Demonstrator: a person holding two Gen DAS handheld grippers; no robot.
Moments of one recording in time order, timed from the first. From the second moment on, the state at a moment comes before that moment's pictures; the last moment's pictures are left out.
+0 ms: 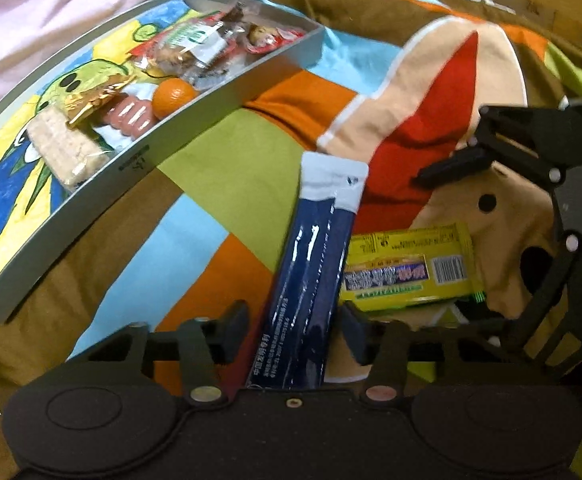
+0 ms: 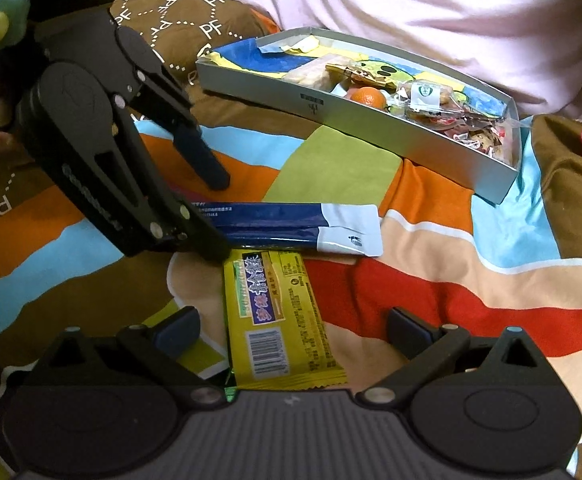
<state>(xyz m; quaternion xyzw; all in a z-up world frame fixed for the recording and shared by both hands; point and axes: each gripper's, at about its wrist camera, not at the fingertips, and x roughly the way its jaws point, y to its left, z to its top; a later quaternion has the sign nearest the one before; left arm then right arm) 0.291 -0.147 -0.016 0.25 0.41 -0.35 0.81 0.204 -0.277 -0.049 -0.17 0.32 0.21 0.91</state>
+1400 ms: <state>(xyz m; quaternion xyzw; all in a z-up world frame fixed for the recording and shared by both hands) 0.231 -0.103 -0.033 -0.07 0.47 -0.09 0.88 0.204 -0.277 -0.051 -0.16 0.32 0.20 0.91</state>
